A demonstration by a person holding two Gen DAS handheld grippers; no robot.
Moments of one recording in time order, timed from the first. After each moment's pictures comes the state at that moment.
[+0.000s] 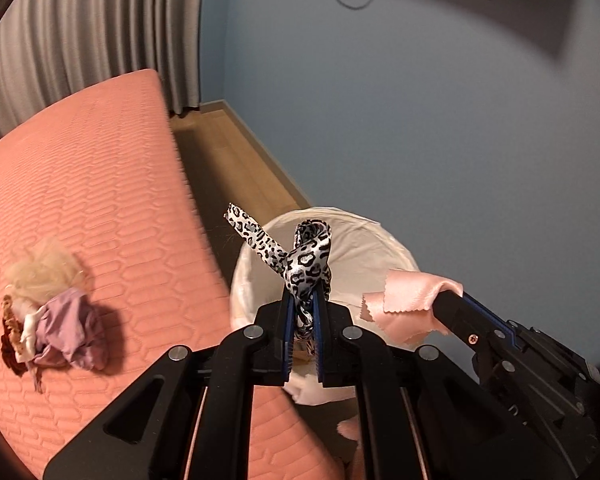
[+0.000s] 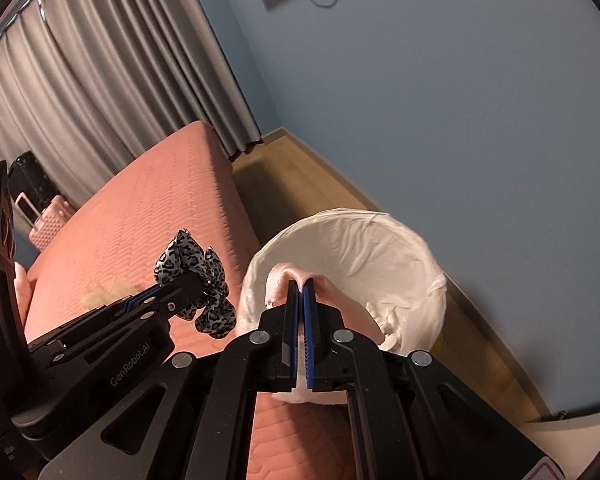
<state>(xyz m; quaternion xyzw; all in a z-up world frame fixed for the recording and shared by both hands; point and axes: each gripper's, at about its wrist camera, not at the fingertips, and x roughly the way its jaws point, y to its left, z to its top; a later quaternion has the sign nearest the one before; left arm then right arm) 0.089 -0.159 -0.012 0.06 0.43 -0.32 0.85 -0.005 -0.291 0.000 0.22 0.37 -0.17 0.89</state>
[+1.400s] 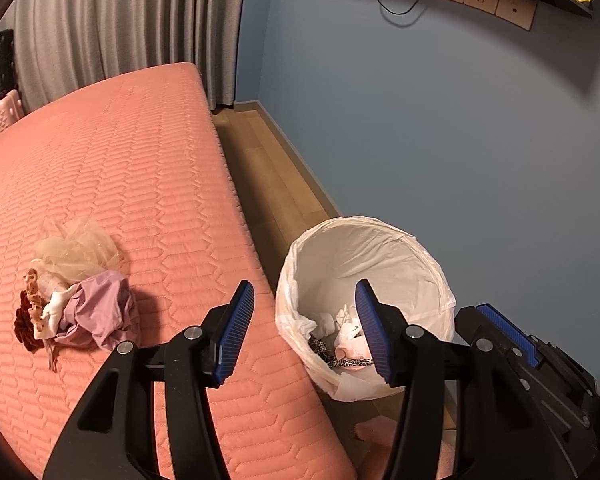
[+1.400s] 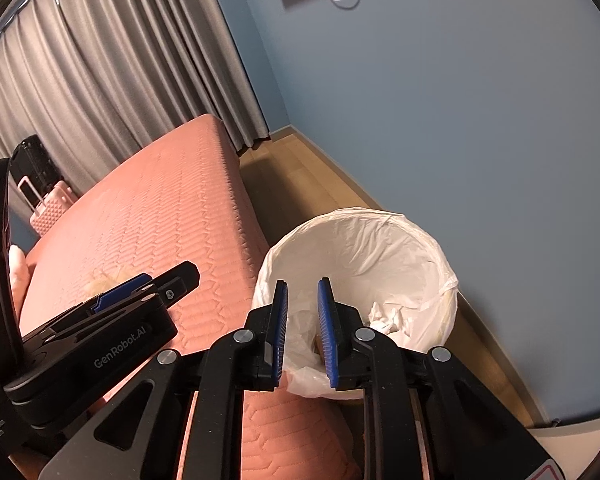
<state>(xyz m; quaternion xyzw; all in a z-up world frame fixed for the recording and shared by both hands) 0.101 -0.119 -0.008 0.03 0.43 -0.26 0.87 0.006 -0.264 0.004 0.20 0.38 -0.15 0.89</state>
